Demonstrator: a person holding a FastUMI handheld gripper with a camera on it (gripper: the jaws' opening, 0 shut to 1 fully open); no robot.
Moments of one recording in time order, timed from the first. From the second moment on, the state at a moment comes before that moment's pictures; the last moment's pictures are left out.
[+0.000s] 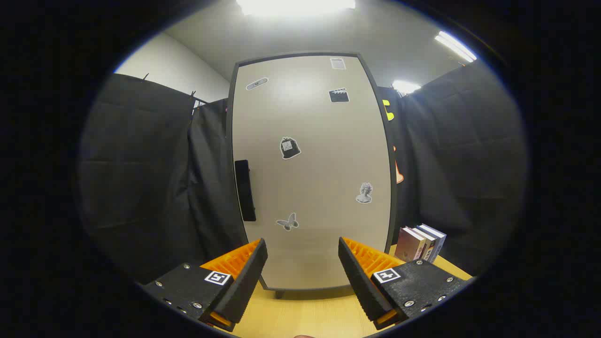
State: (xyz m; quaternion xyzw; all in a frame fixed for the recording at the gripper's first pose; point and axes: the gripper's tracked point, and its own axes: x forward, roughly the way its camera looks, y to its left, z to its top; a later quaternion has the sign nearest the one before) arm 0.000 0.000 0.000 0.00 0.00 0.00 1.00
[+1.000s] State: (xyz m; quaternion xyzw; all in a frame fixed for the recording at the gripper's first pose) arm 0.015 0.000 -0.004 0.00 0.01 0.00 1.00
